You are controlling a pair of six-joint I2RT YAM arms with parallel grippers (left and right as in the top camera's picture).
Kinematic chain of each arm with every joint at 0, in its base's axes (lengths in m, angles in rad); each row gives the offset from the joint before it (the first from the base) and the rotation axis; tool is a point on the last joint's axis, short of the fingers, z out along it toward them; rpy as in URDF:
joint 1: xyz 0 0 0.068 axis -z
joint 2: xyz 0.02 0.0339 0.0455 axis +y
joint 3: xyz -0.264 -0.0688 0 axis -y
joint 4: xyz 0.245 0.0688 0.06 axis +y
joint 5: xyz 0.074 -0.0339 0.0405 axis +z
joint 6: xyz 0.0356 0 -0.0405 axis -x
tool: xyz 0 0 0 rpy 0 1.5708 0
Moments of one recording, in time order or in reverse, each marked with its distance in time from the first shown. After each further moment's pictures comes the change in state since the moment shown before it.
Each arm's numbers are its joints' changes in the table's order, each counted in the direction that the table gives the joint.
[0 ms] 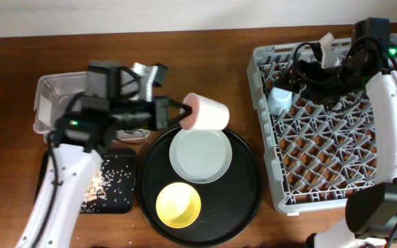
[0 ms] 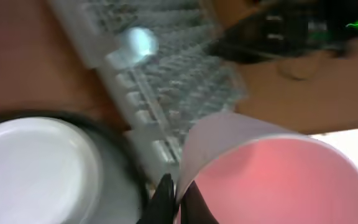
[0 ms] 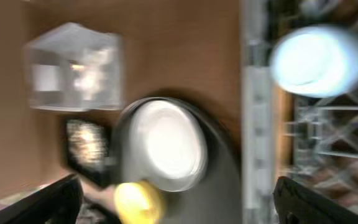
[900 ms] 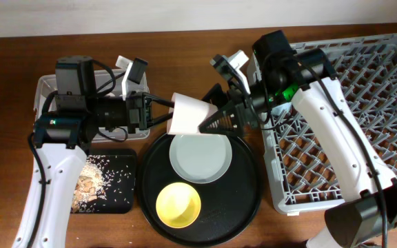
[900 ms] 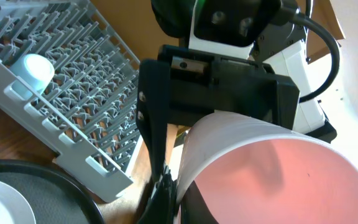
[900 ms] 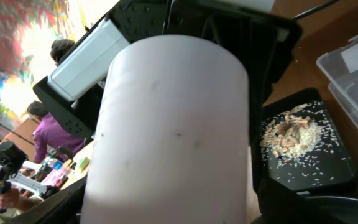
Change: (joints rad) left arm -0.122 0.000 0.000 -0.060 -0.444 -0.124; right arm -0.488 0.001 0.007 0.072 0.779 0.723
